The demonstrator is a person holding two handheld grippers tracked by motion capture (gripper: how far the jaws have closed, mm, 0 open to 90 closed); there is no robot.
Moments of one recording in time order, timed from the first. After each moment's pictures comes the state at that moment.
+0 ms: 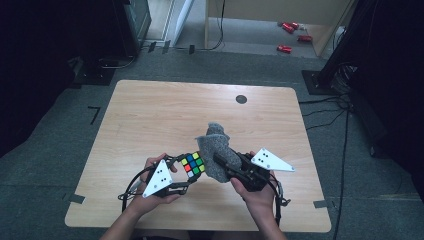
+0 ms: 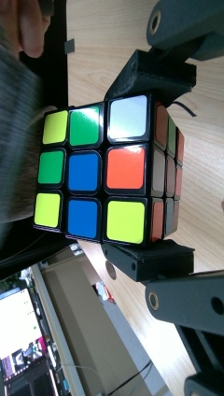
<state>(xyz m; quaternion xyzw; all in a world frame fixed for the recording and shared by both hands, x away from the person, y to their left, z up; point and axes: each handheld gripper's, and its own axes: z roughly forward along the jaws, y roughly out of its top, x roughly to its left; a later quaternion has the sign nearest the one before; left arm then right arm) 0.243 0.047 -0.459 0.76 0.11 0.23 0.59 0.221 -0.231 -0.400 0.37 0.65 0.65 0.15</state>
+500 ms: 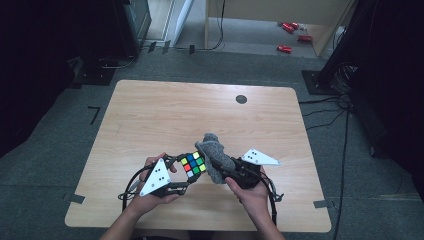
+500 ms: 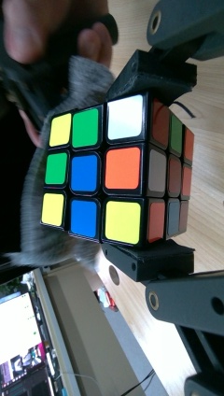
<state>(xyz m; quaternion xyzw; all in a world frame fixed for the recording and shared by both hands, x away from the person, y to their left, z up) 0.243 0.051 -0.452 0.76 0.12 0.22 0.60 0.245 -0.226 -0.447 0.41 0.68 0.60 0.09</state>
